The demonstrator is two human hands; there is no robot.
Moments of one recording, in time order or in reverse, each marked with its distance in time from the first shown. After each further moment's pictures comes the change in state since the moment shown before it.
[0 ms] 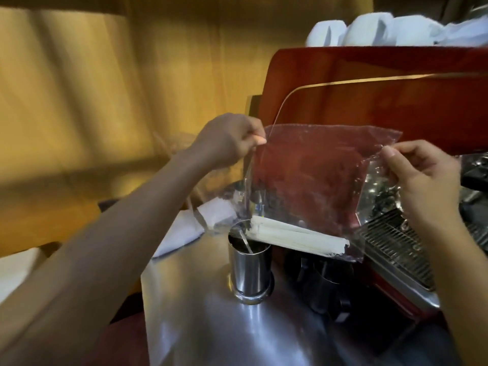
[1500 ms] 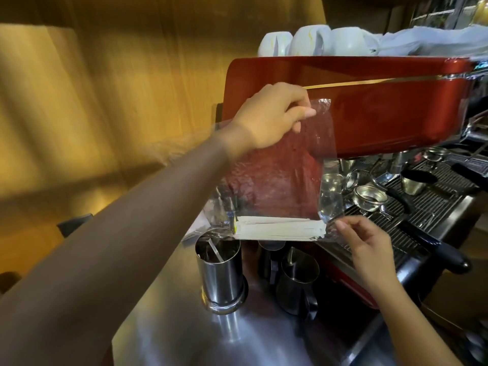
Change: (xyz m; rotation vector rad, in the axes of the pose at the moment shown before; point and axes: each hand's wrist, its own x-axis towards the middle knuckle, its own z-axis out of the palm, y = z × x) left_hand 0.062 0.103 0.022 -0.252 0.023 0.225; right_hand -0.078 0.082 -0.027 0.017 -0.022 0.294
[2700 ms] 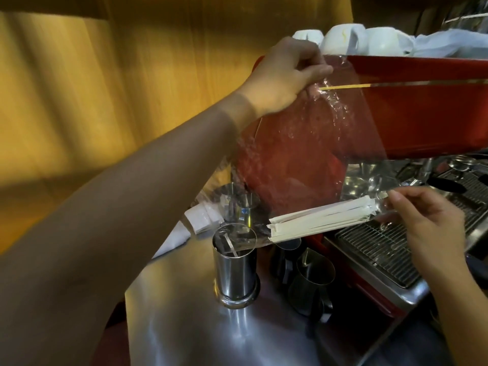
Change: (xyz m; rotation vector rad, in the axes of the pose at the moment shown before) left_hand 0.004 -0.001 -0.042 -0.231 0.115 0.009; right_hand 0.020 -0.063 -0.021 -0.021 0.035 -0.182
